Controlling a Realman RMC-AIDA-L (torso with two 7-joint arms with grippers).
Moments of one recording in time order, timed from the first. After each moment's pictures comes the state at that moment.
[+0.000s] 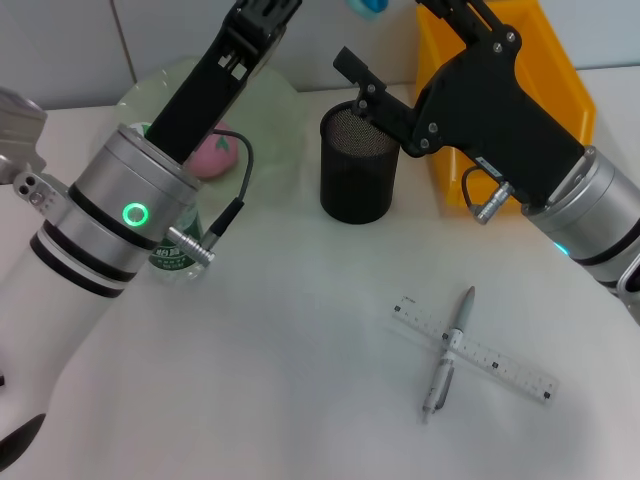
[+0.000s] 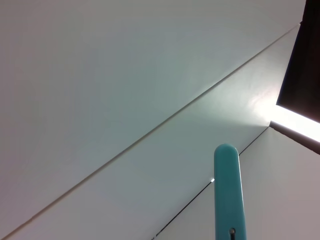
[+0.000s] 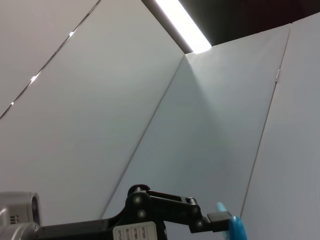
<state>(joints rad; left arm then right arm) -0.53 -2.08 2.18 0.61 -0.25 1.29 -1.30 0.69 2.09 -0.38 0.04 -1.53 -1.79 0.03</state>
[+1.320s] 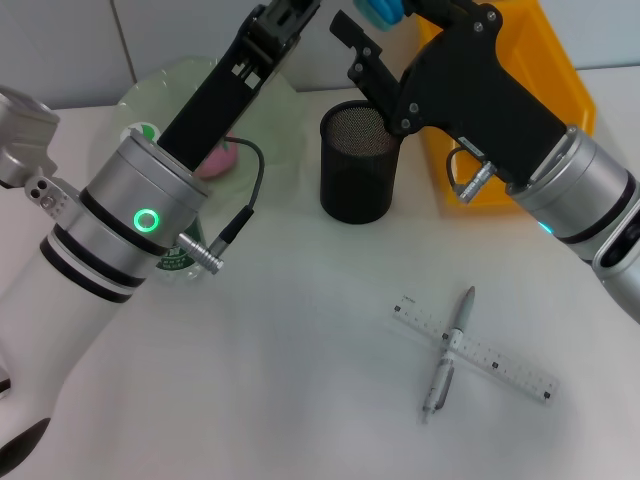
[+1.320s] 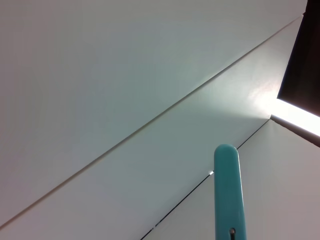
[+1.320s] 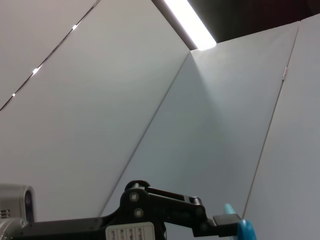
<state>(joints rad) -0.53 -2.08 2.21 0.62 -0.26 1.27 -1.29 0.73 2.09 -0.37 0.04 -1.53 -1.75 0.02</state>
